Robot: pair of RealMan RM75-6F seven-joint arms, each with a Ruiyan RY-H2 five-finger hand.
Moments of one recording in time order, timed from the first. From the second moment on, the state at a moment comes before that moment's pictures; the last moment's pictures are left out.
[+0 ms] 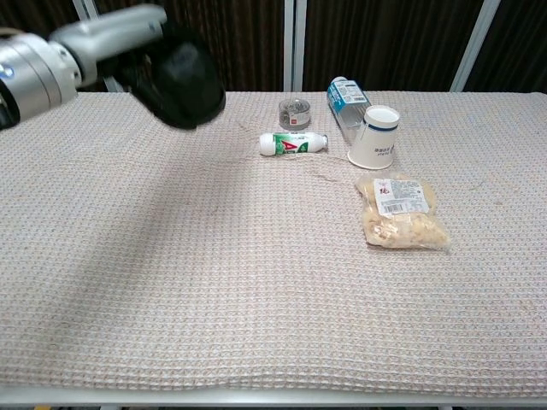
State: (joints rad) left arm -0.73 -1.58 -0.33 -1.47 1.28 1.06 0.11; right arm 0.08 -1.11 0.07 -1.52 -1.45 1.43 0.02
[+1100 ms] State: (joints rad) left arm -0.82 -1.54 -0.25 -1.43 1.12 0.76 0.19; right arm 0.10 -1.13 0.07 -1.48 -1.41 1.37 0.03
